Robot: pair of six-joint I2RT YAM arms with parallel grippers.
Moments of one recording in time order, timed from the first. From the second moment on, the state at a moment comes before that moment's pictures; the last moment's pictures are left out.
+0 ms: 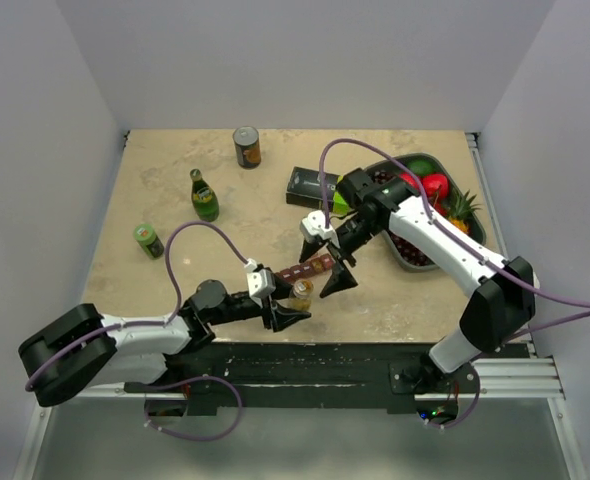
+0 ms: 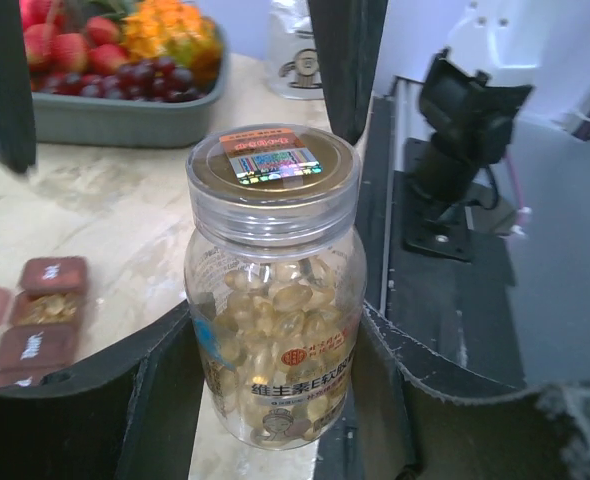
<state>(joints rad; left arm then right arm) -0.93 1.16 0.17 1.03 0.38 -0.17 0.59 1.56 1.42 -1.18 -1.07 -1.20</state>
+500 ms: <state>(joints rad) -0.87 1.17 0.20 1.03 0.59 -0.23 0.70 1.59 1.42 -1.24 -1.07 -1.25</state>
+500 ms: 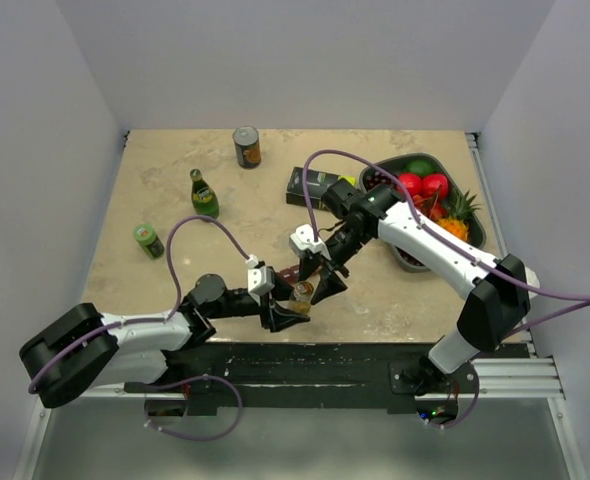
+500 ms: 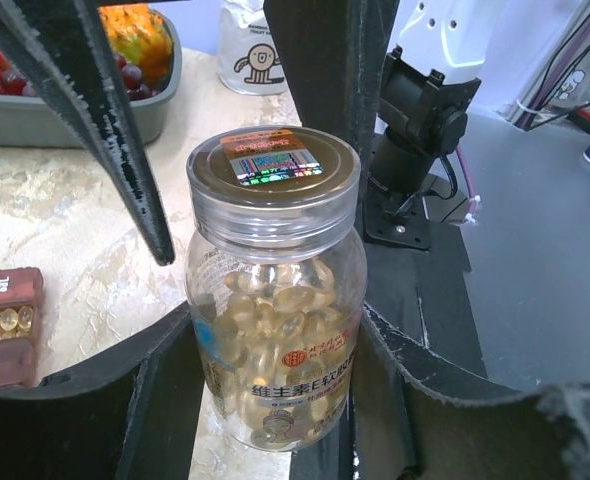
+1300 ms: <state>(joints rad) -0.89 1.13 0.21 0.86 0.31 -0.20 0.74 1.58 1.34 -0.79 -0.95 -0.67</state>
